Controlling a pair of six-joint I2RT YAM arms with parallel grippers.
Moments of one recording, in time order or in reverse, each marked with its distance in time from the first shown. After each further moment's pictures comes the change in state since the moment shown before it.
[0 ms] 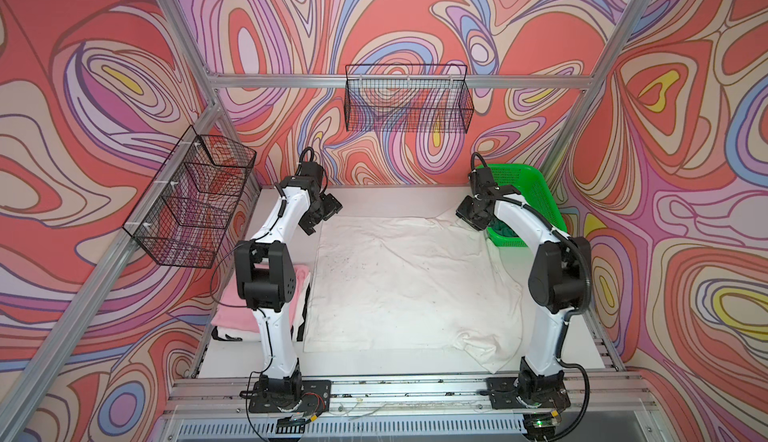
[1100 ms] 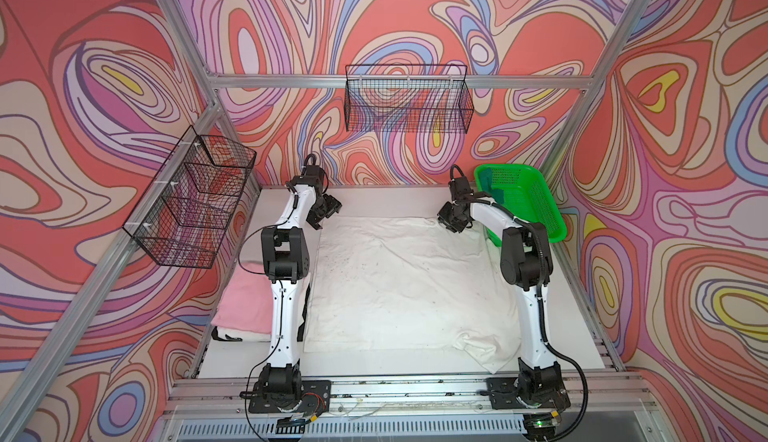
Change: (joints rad) left arm 0.047 0.445 0.443 -0.054 0.080 -0.024; right arm 0.031 0.307 0.181 0.127 -0.114 0.052
